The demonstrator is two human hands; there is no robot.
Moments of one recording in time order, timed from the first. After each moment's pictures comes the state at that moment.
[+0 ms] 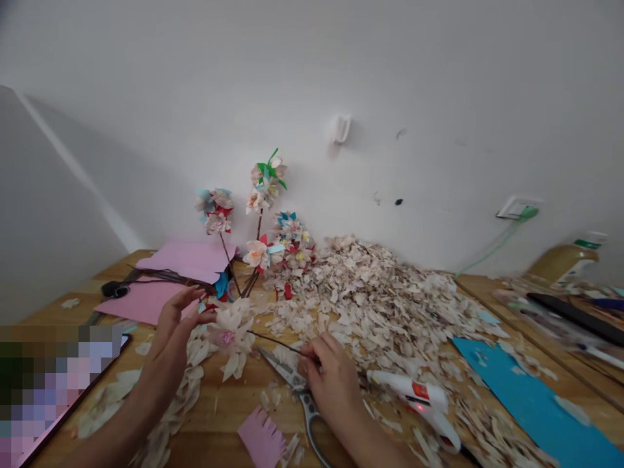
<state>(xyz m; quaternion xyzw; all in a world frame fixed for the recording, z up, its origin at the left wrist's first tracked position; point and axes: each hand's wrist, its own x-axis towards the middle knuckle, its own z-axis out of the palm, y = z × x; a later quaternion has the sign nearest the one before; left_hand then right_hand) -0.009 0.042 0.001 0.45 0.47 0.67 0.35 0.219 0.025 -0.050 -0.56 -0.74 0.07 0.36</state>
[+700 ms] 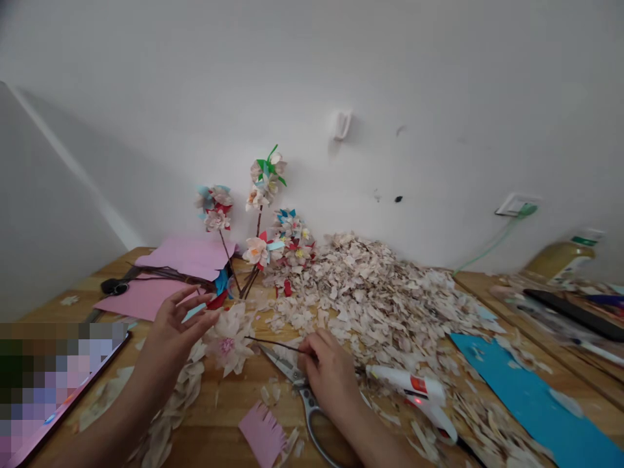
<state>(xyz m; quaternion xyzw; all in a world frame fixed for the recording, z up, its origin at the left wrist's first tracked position) -0.015 0.049 0.002 0.42 0.48 0.66 0.41 0.218 0.029 -0.049 -0.58 -0.74 0.09 0.32</state>
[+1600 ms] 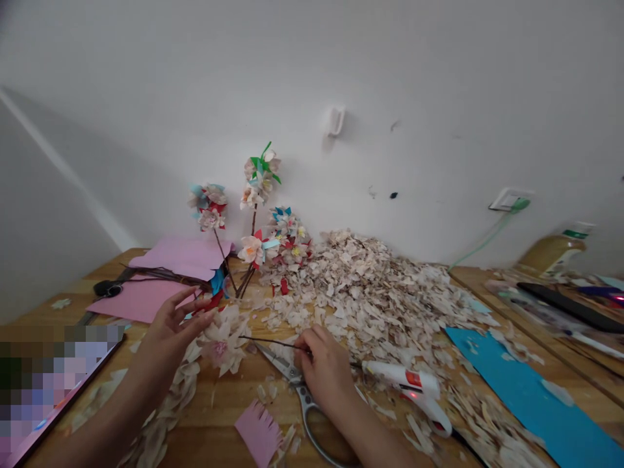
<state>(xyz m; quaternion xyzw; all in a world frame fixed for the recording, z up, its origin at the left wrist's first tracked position) -0.016 0.053 -0.003 0.40 0.49 0.65 0.43 0.216 0.029 -0.046 -0.60 -0.74 0.06 0.30</state>
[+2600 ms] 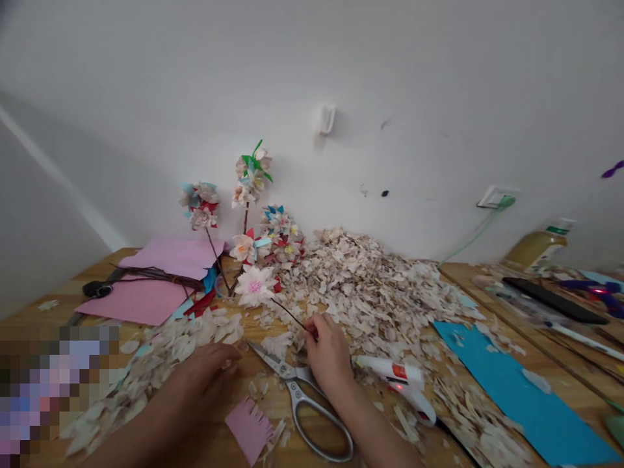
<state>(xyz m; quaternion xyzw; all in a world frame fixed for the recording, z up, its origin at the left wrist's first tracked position) -0.005 0.025 -0.039 0.74 0.46 0.38 0.30 0.235 0.044 -0.054 -0.65 -0.68 0.03 0.34</state>
